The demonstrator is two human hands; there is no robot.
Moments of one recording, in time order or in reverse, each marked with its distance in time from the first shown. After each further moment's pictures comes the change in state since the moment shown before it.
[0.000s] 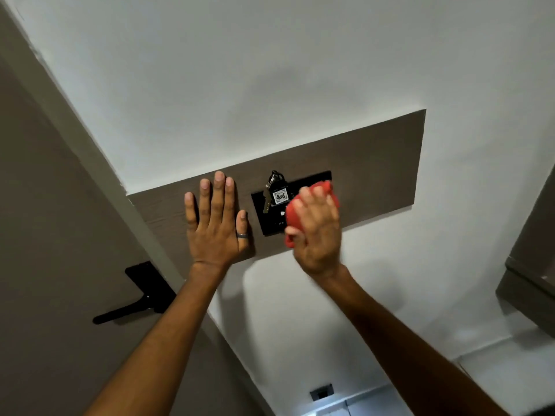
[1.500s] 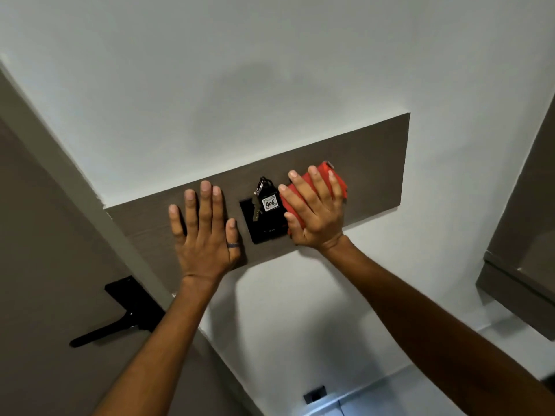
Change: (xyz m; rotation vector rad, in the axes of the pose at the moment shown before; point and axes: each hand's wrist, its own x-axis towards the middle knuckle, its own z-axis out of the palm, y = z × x) left_hand -0.001 0.004 0.003 -0.029 0.016 -0.015; right_hand 0.027 0.062 0.016 -0.261 -0.041 -0.217
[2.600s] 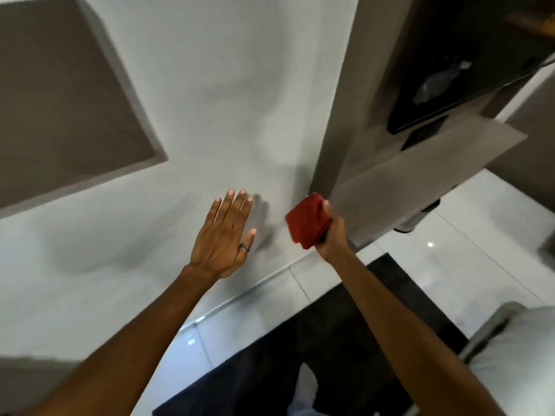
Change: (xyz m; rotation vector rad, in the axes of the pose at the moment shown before) left_hand -0.034 0.472 0.002 -0.728 -0.985 0.226; right_hand -0.208 0.343 -0.309 0.913 -0.126 2.201
